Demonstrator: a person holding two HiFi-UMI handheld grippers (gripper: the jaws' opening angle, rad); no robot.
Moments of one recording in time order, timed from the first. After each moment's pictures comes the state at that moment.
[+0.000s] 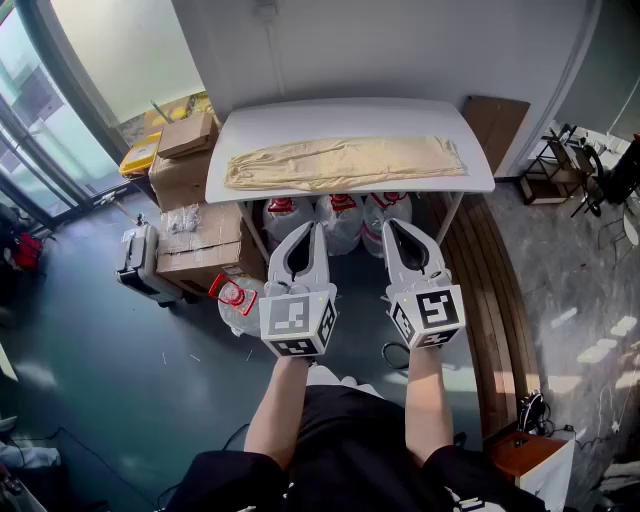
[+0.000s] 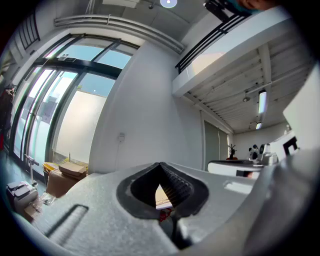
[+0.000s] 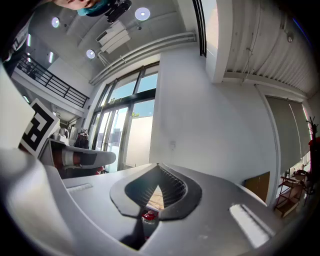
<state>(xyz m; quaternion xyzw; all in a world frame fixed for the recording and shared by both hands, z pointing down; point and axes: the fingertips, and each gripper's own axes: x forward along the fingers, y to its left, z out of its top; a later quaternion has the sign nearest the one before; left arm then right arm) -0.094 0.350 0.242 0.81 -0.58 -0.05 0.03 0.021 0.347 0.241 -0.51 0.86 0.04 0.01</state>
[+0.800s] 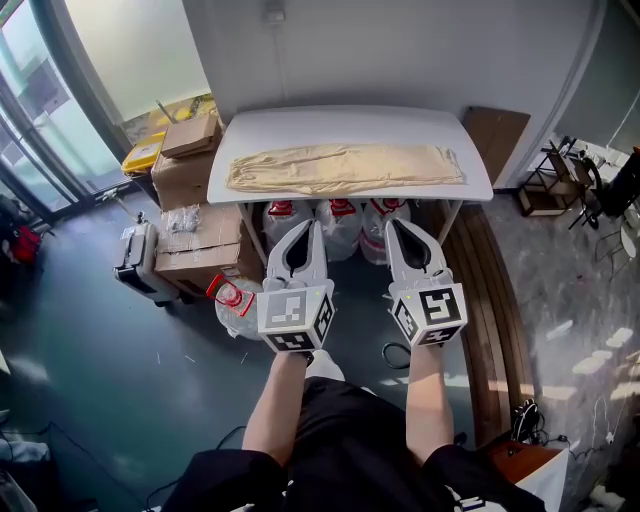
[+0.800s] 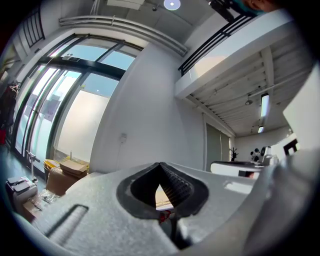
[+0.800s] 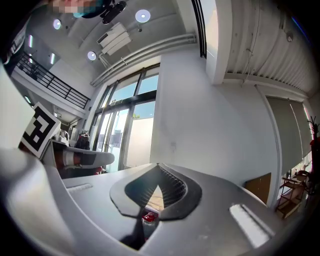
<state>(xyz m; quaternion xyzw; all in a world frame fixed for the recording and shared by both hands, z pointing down) -0.097 0.349 0.236 0.81 -0.58 -0.07 0.04 0.026 0.346 0.232 -0.51 0.86 0.04 0.02</state>
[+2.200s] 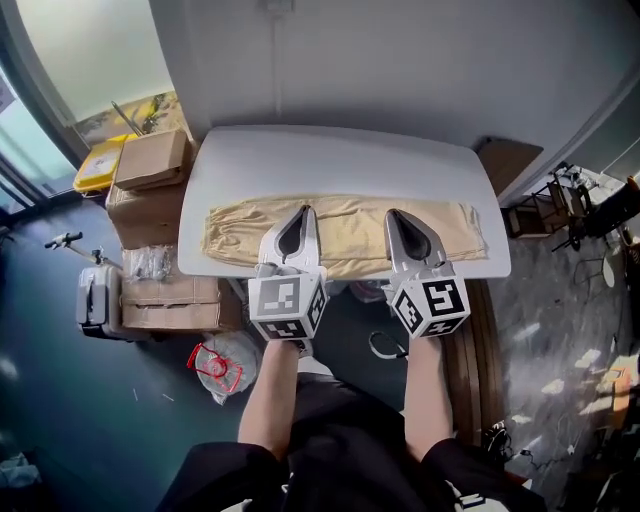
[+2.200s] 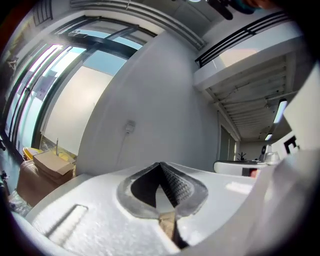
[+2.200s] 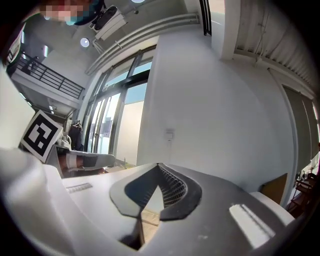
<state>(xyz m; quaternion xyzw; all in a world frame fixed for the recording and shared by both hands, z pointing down) -0.191 -0.035 0.270 0.81 -0.58 -0.08 0.09 -0.062 -0.032 0.254 -0.51 0.86 0.02 -0.04</state>
